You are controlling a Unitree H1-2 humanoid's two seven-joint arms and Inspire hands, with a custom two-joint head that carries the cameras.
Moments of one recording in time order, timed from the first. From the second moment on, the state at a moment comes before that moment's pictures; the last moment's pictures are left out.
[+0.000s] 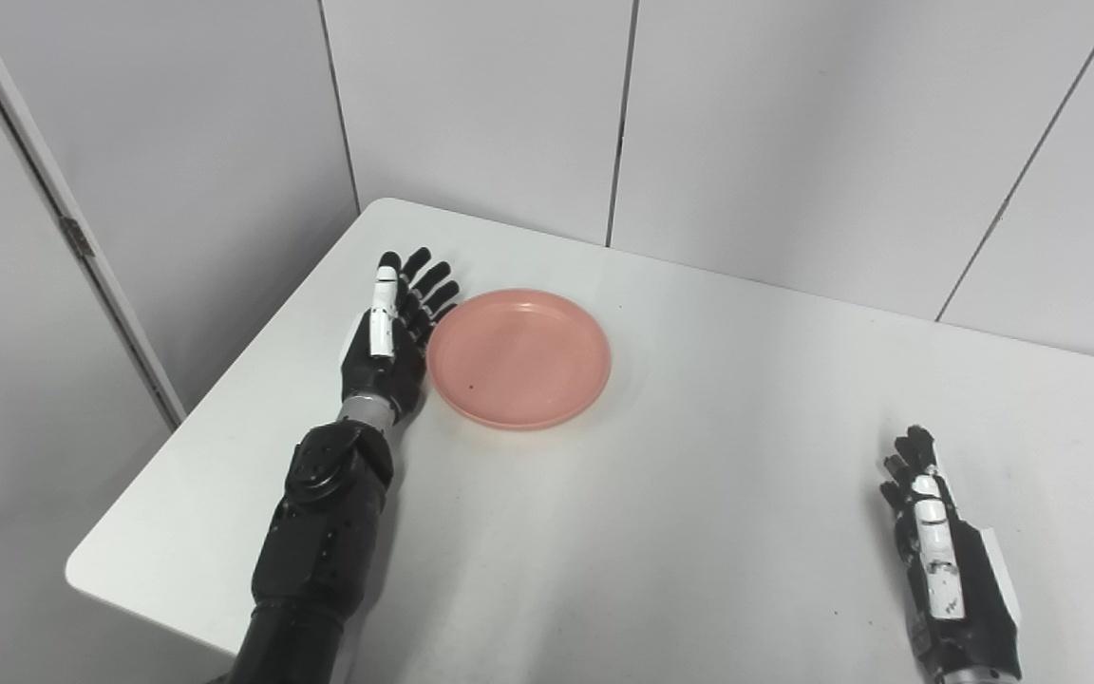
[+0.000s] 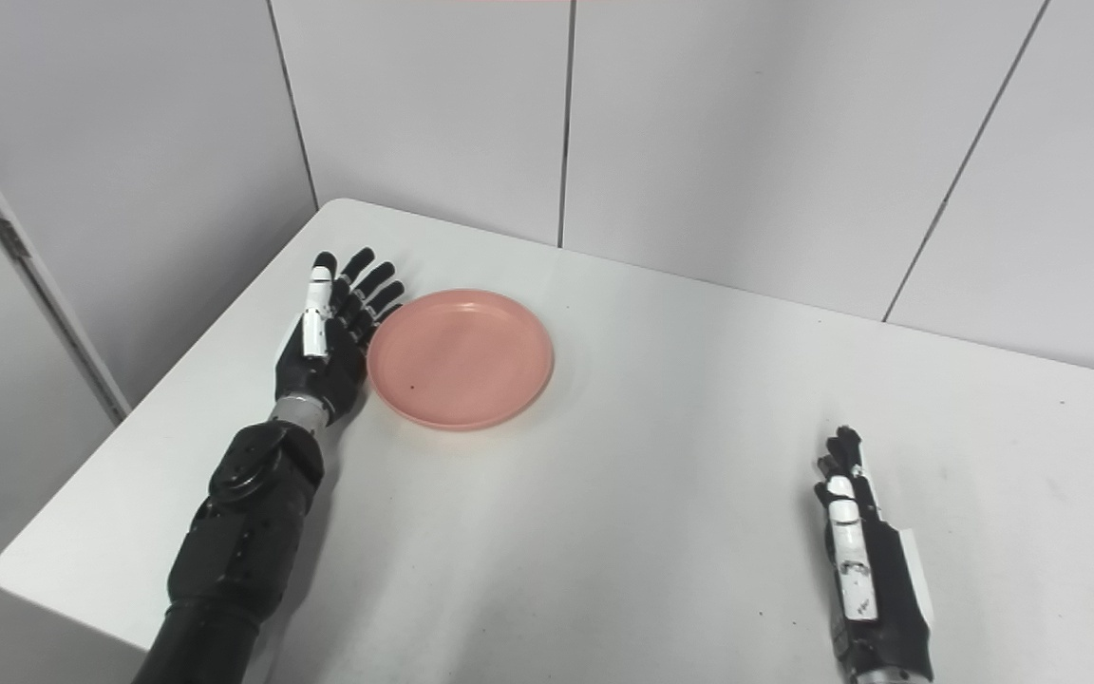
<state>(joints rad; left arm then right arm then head) -0.37 0.12 0.26 0.29 -0.41 0.13 -0.01 -0.11 -0.09 0.03 -0.01 0.05 0.00 0.13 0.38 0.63</state>
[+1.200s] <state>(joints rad) -0.24 0.01 0.00 0.09 -0.39 0.27 -0.20 -0.08 -0.04 0.07 -0.05 -0.06 0.03 0.05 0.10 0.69</state>
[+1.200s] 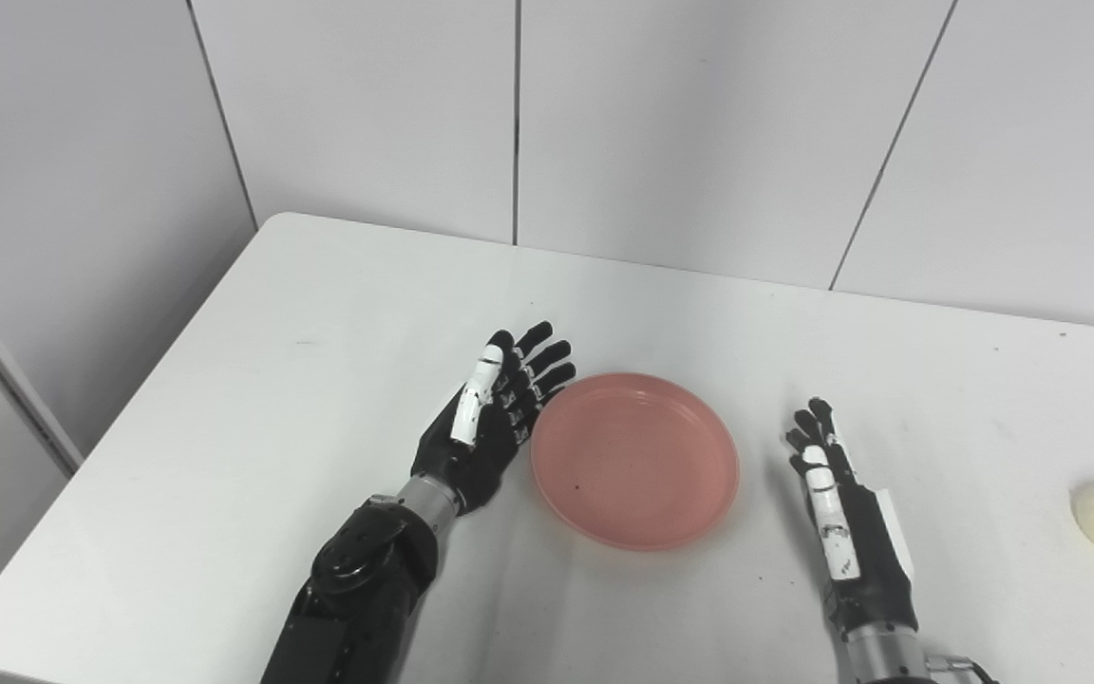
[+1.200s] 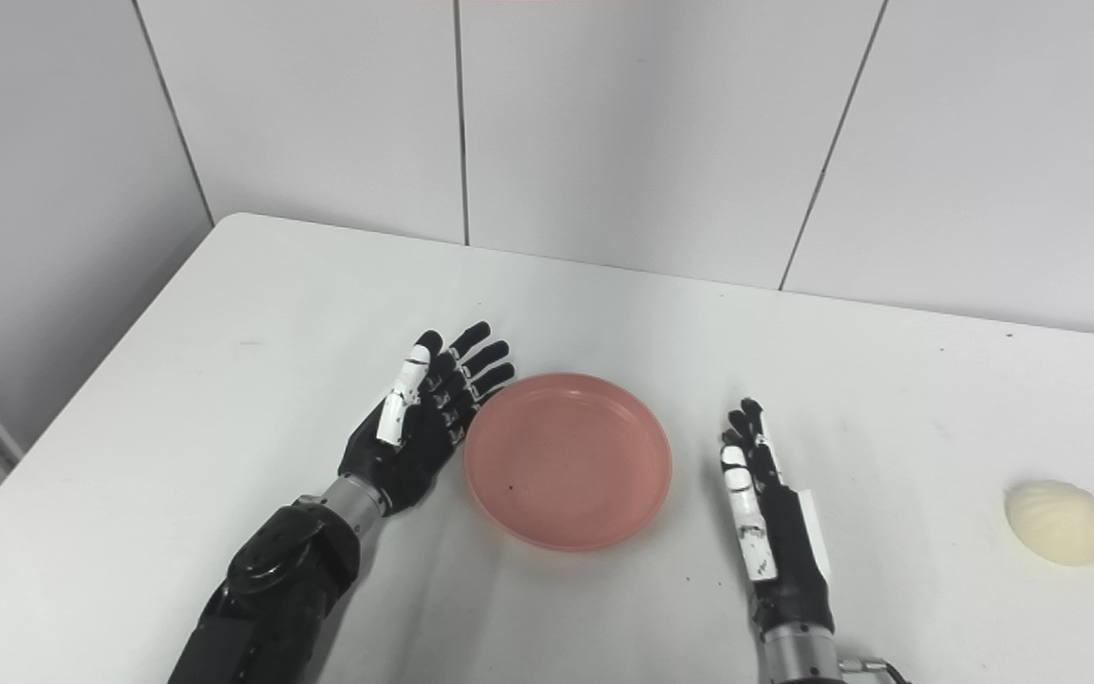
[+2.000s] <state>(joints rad) -0.26 0.02 0.02 0.15 -0.39 0.25 -0.26 -0.10 -0.04 0.09 -0.02 -0.12 0.01 0.02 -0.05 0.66</state>
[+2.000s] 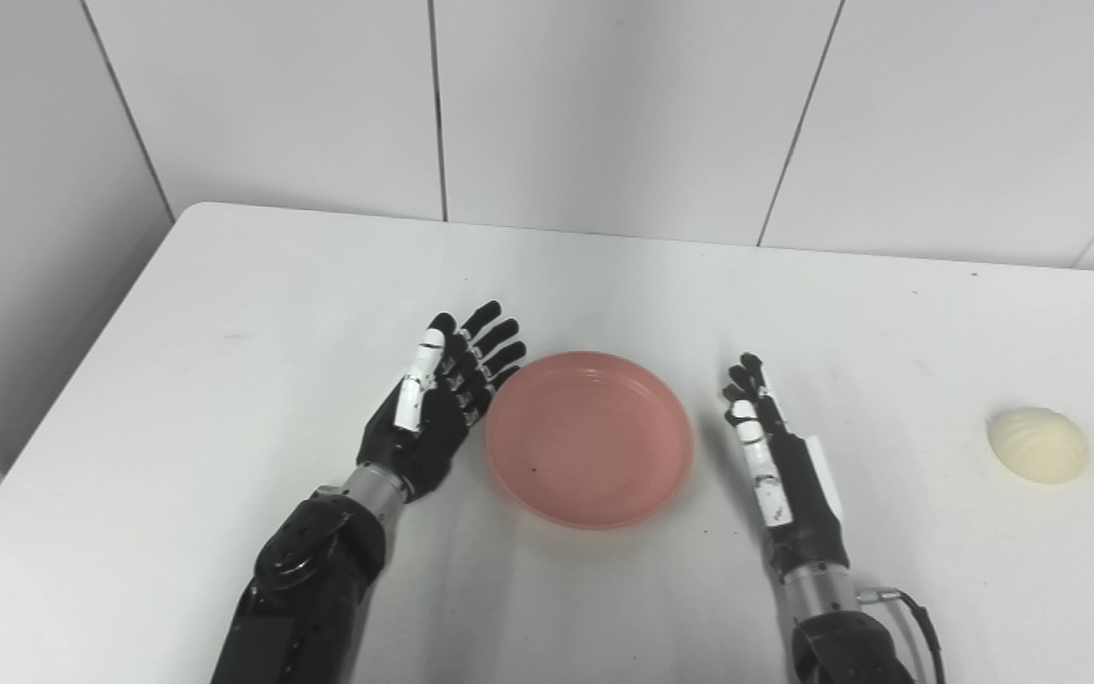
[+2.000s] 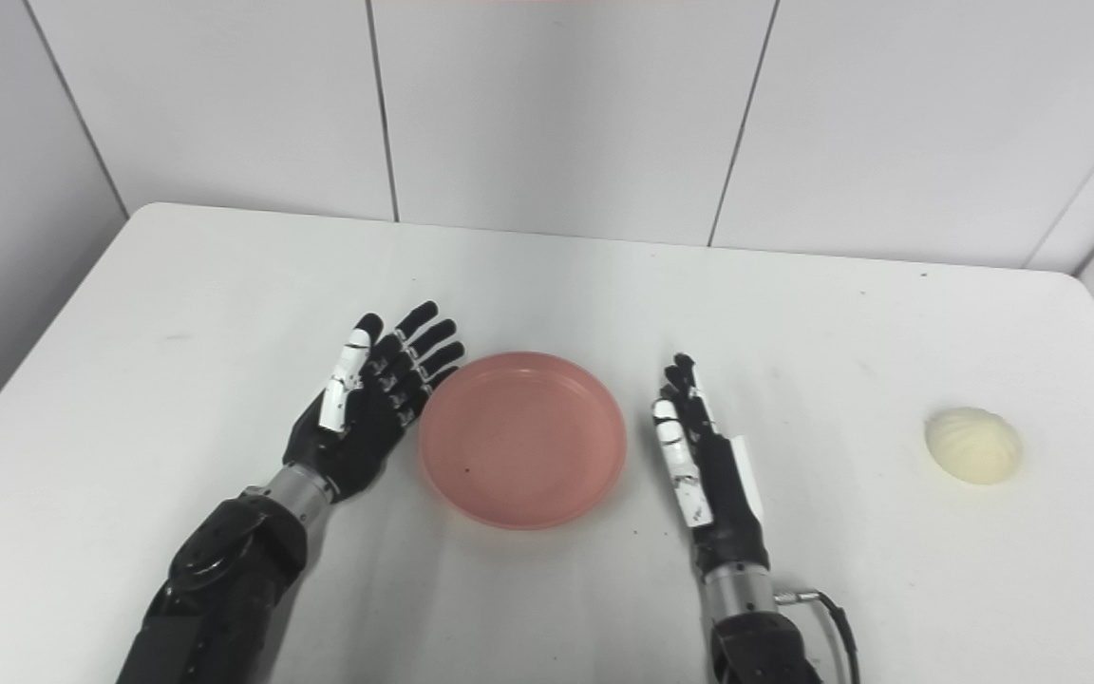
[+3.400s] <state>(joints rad) -0.42 0.18 0.14 0.53 -0.48 0.05 -0.50 -0.27 -0.44 -0.12 -0.22 -0.59 0.13 -0.01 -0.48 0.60</state>
